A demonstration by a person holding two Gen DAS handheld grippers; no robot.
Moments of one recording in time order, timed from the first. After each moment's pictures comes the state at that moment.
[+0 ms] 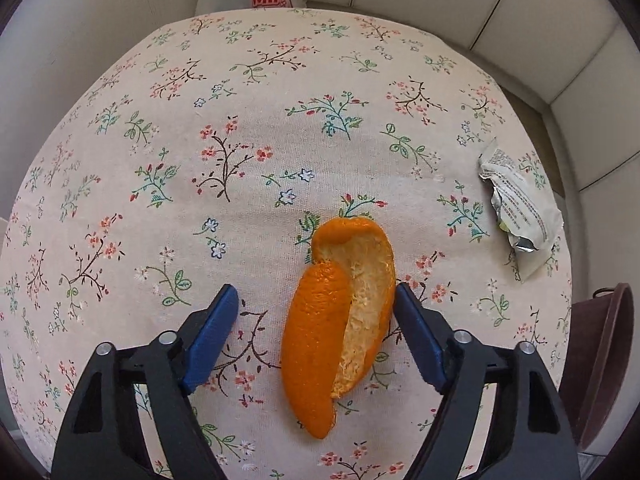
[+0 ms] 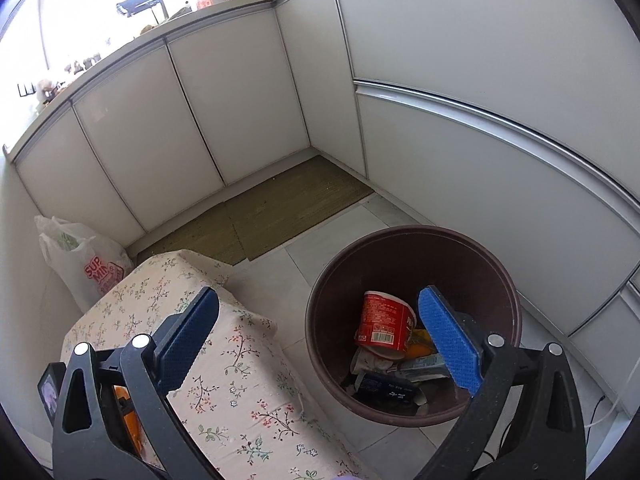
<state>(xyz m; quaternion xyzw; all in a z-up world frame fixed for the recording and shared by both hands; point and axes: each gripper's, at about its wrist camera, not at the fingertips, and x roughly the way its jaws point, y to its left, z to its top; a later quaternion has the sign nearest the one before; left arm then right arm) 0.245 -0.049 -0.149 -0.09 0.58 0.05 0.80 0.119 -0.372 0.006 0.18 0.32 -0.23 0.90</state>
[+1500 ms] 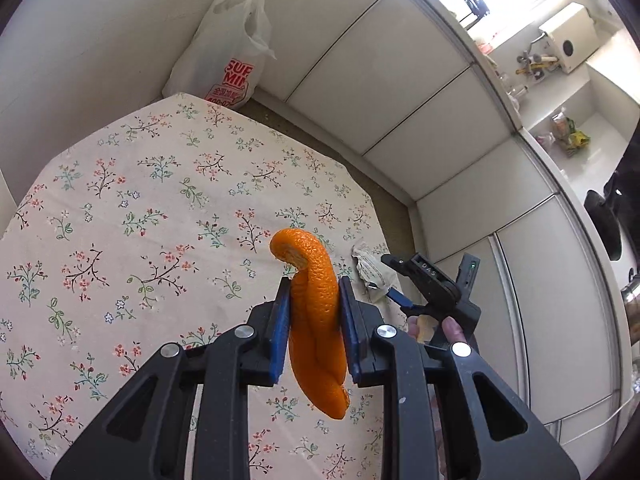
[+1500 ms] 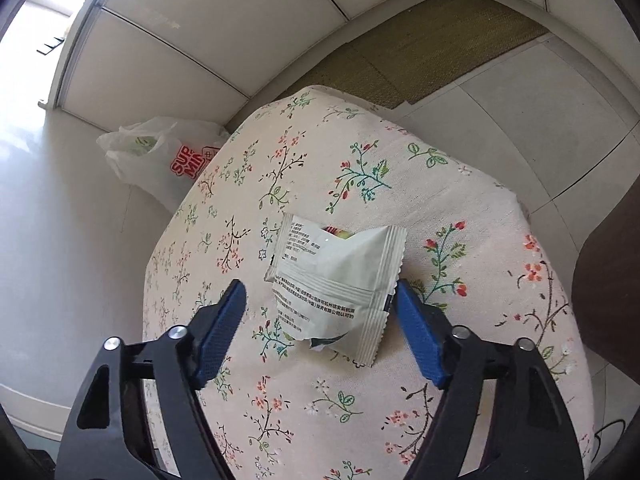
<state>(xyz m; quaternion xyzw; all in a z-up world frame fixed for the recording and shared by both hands) 0.146 0.093 -0.017 -0.30 0.42 -0.12 0.85 0.302 -0.256 -0.150 0.34 0.49 0.03 0.80</state>
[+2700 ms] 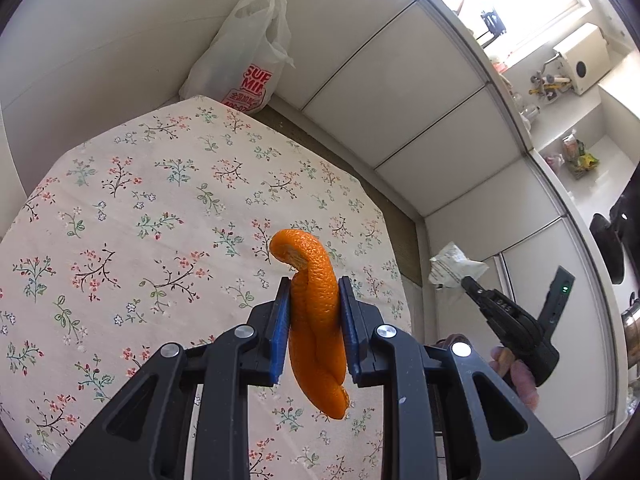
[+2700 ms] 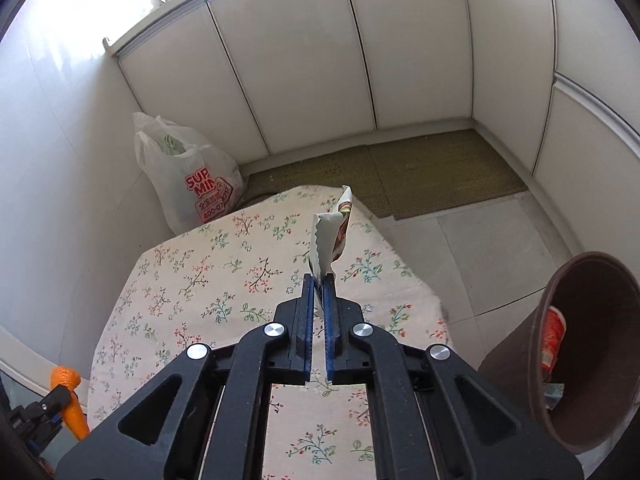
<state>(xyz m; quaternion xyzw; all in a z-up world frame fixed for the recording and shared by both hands) 0.148 0.107 -0.024 -0.32 0.41 -0.09 0.85 0.244 -0.230 -0.009 0.13 0.38 0.00 0.92</state>
